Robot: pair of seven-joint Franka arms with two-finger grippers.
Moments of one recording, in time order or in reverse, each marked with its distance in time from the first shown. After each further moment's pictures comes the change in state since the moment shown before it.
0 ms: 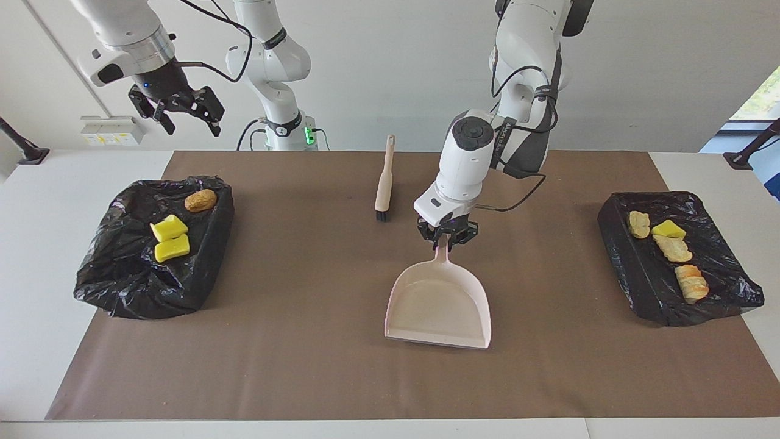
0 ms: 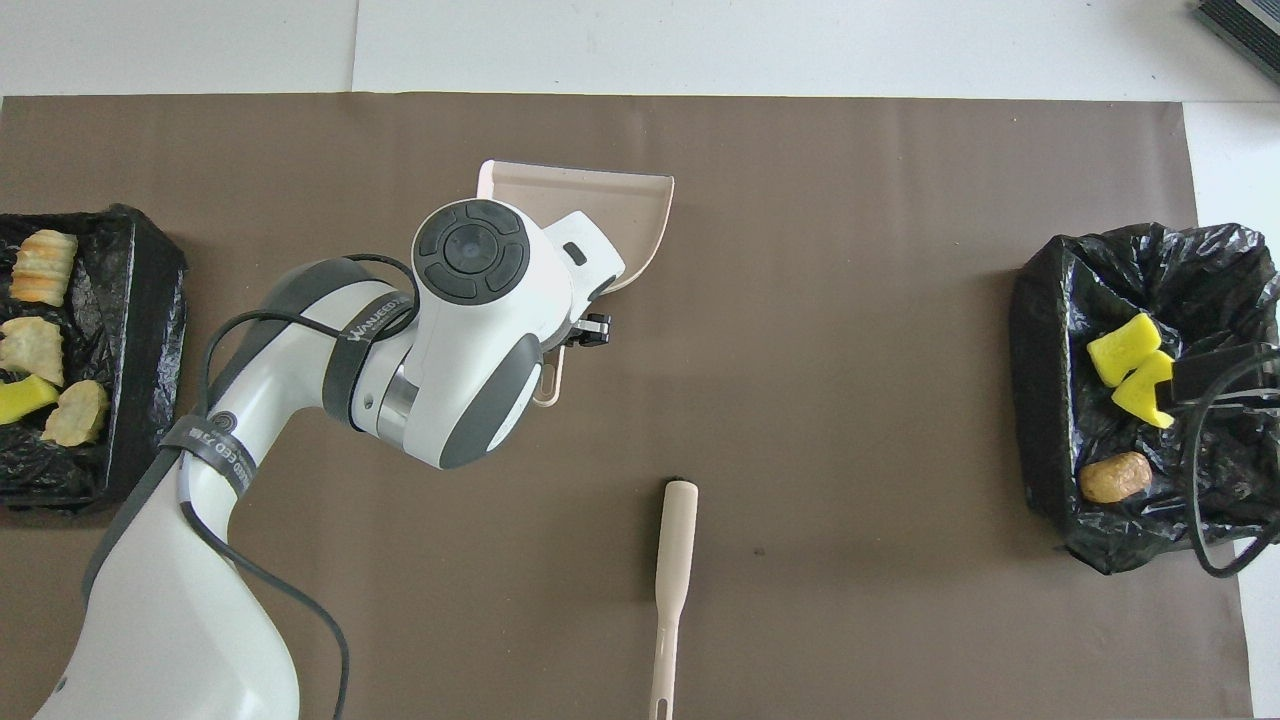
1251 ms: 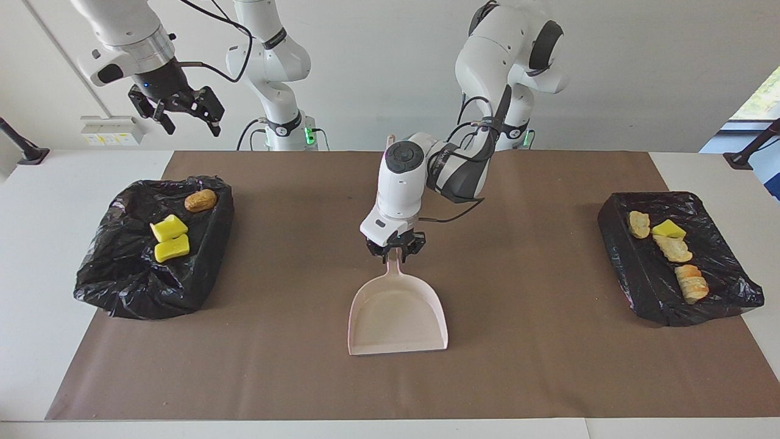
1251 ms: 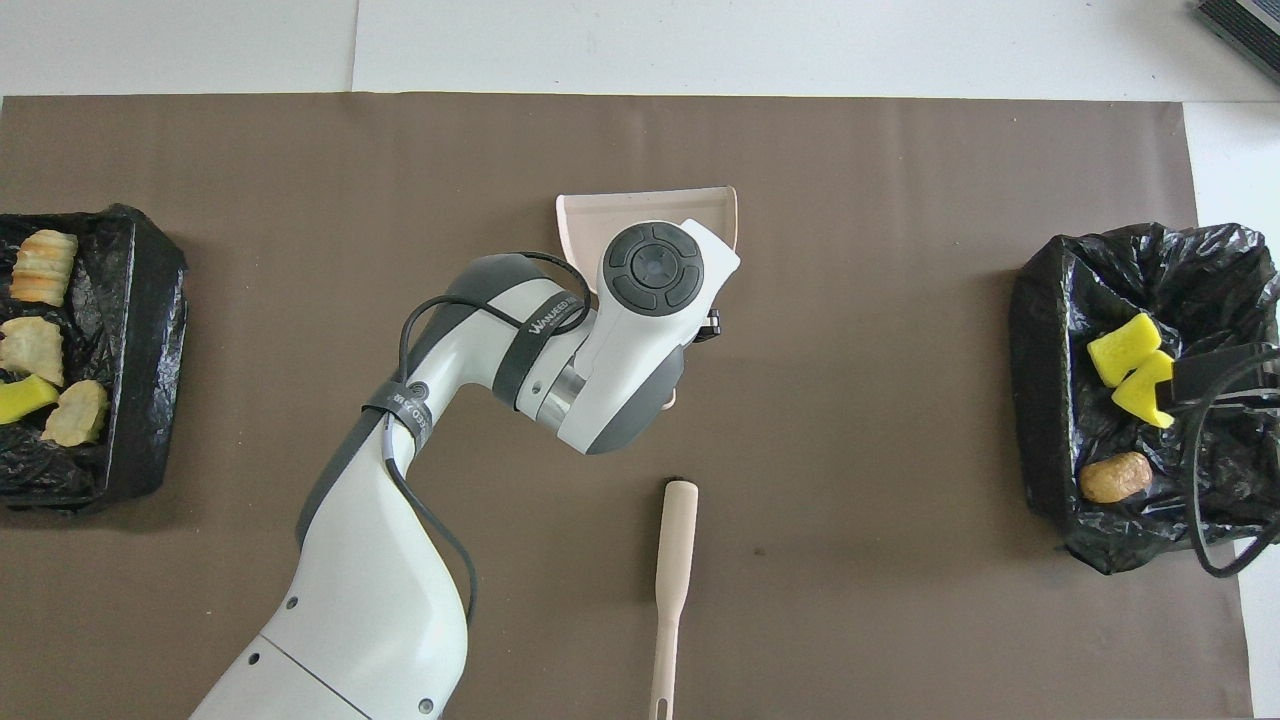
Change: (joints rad) left arm -0.136 0.246 0.018 0.260 0.013 -0.016 -0.305; right arm 0.000 0.000 0.000 0.000 0.000 0.000 0.000
